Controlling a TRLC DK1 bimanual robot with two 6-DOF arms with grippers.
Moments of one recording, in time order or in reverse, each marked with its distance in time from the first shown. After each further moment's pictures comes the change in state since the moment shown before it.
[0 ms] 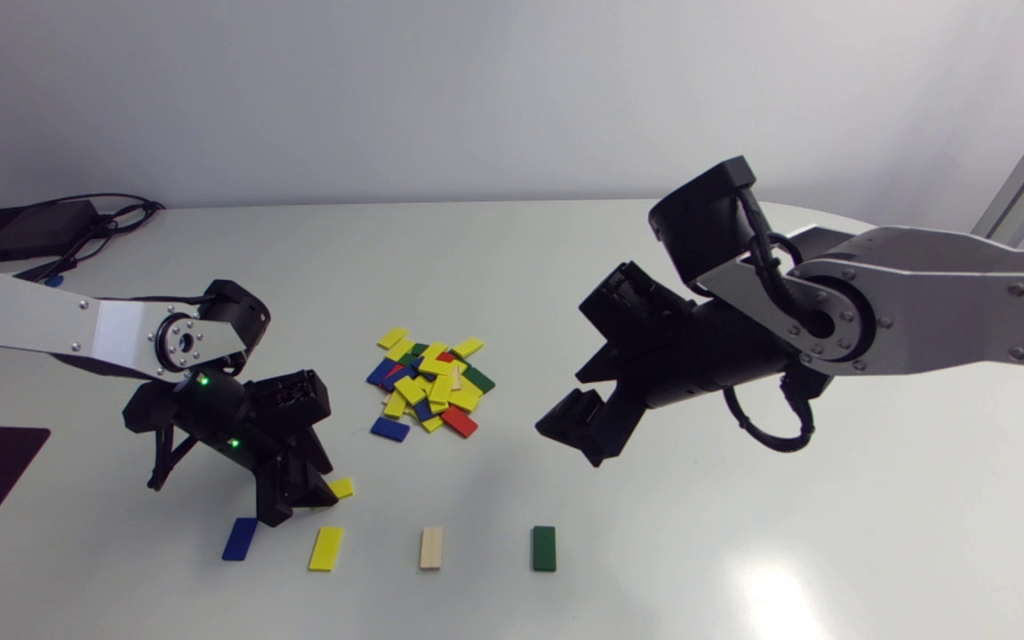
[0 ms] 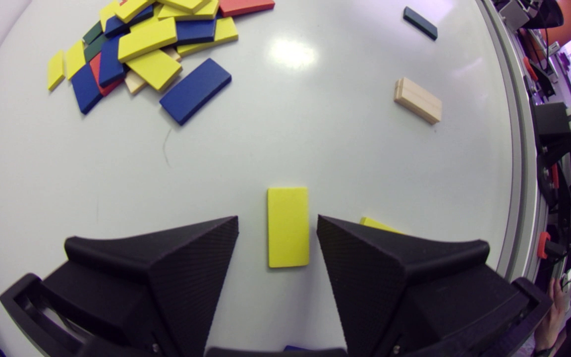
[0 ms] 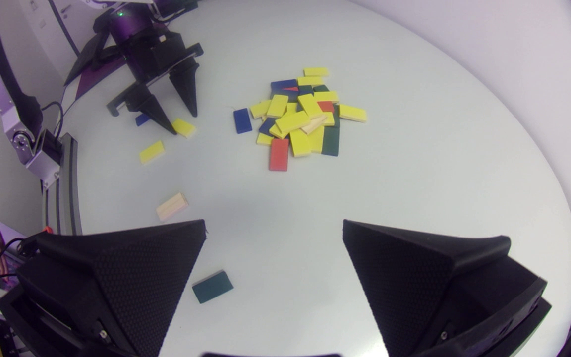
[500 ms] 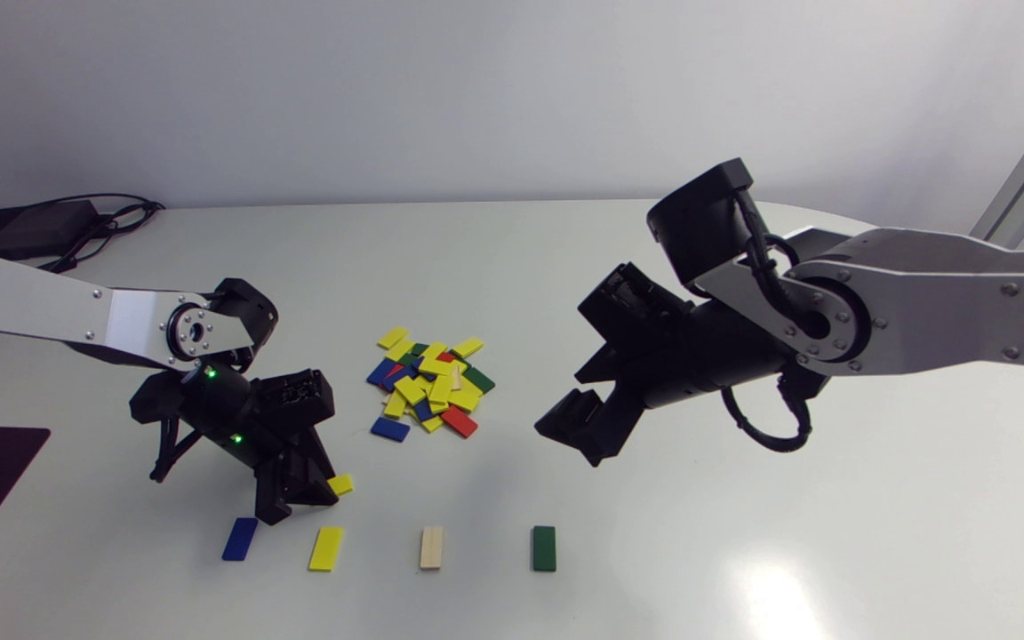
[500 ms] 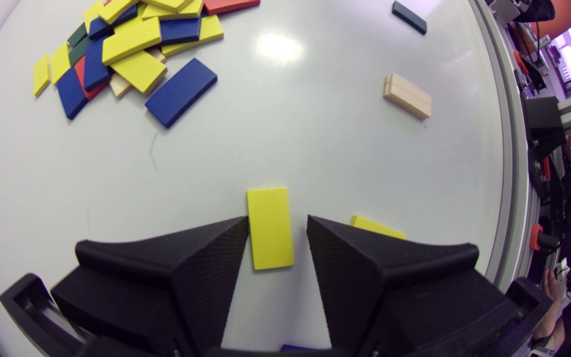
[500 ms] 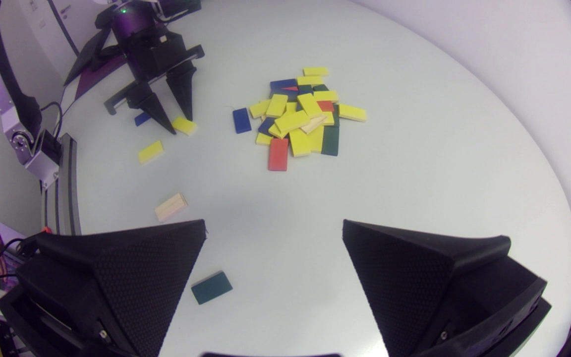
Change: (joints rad) left arm -0.008 0.028 0.039 -0.074 0.002 0.031; right arm -0.005 0.007 0.000 0.006 0.000 0.000
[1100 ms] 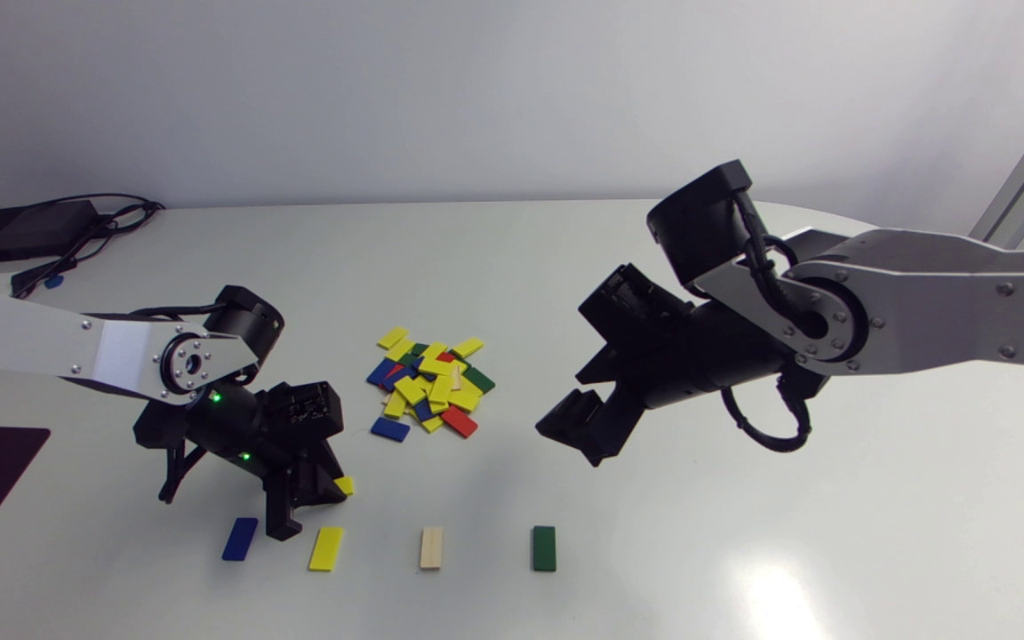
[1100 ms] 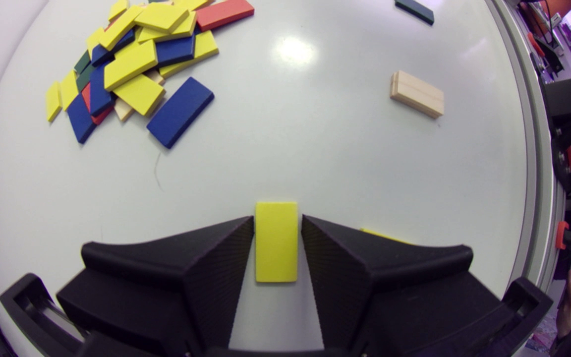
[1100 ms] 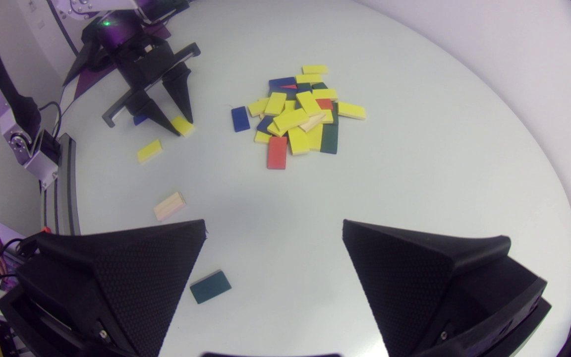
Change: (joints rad) left arm -0.051 -0.076 -0.115 0.179 -0.053 -0.020; right arm -0.002 0.005 0.000 0.000 0.000 0.000
